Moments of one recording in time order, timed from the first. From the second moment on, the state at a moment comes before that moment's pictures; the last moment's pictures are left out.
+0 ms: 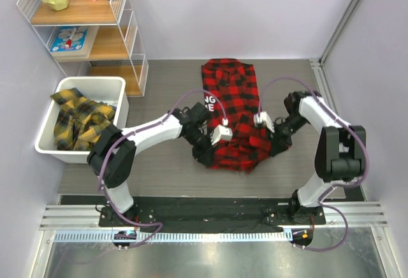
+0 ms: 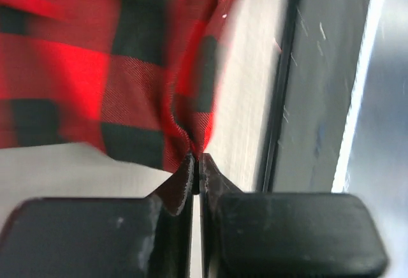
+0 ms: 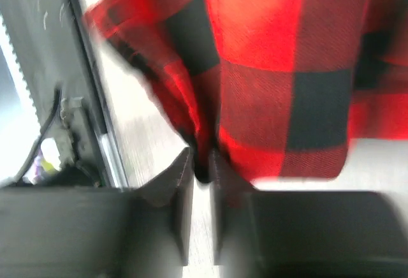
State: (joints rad) left arm -0.72 1.78 1.26 -0.73 0.73 0.44; right arm 0.02 1.71 1.24 -1.32 -0.62 -1.29
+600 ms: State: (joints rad) left arm -0.75 1.82 1.41 -0.71 0.55 0.40; right arm 0.02 1.65 1.33 -1.34 -0.67 -1.21
